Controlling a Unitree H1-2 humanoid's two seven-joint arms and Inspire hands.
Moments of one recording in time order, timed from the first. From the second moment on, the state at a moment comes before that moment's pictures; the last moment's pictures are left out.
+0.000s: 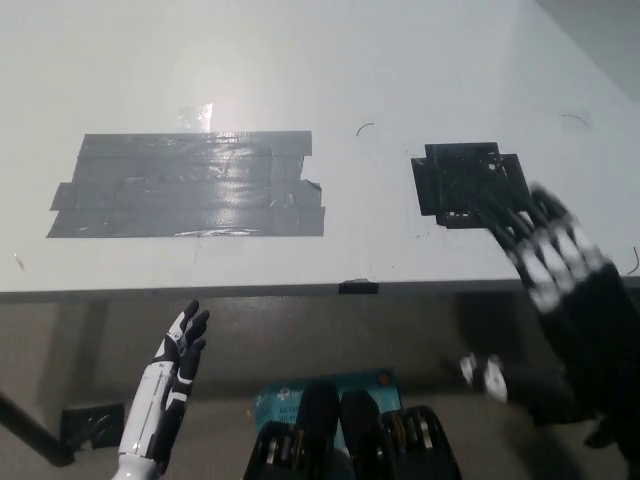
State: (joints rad) left_arm 0.09 0.07 -0.05 -0.20 0.16 -0.05 -0.03; right_arm -0.06 -0.43 0.31 -0.58 -0.77 -0.05 -0.09
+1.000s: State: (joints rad) left_arm 0.11 0.07 -0.05 -0.20 0.17 -0.06 -0.03; right_arm 0.10 -0.25 0.30 -0.14 -0.44 -0.11 -0.02
